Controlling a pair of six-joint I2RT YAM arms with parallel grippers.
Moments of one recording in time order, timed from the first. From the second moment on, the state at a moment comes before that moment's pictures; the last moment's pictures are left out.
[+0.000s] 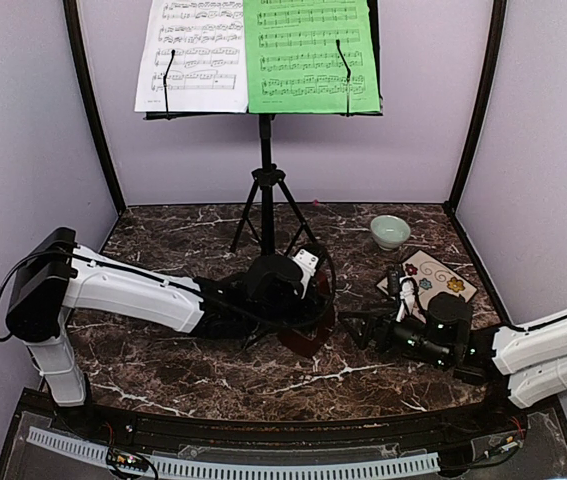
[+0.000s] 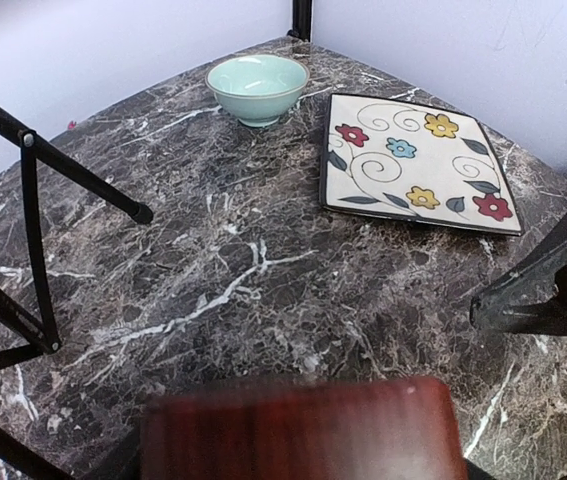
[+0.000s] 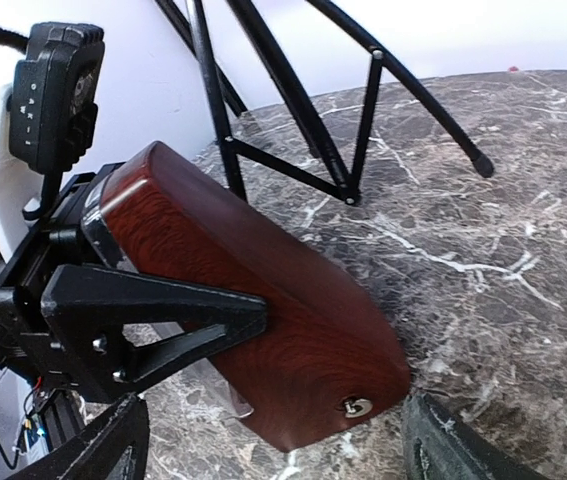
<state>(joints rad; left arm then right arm) -1.16 1.82 1.15 0.15 -0.39 -0.22 1.03 1.14 0.22 0.71 0.15 0.55</state>
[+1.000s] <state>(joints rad) -1.12 1.60 0.93 0.30 -0.15 -0.11 0.88 1.09 0.63 0.17 0.10 0.49</state>
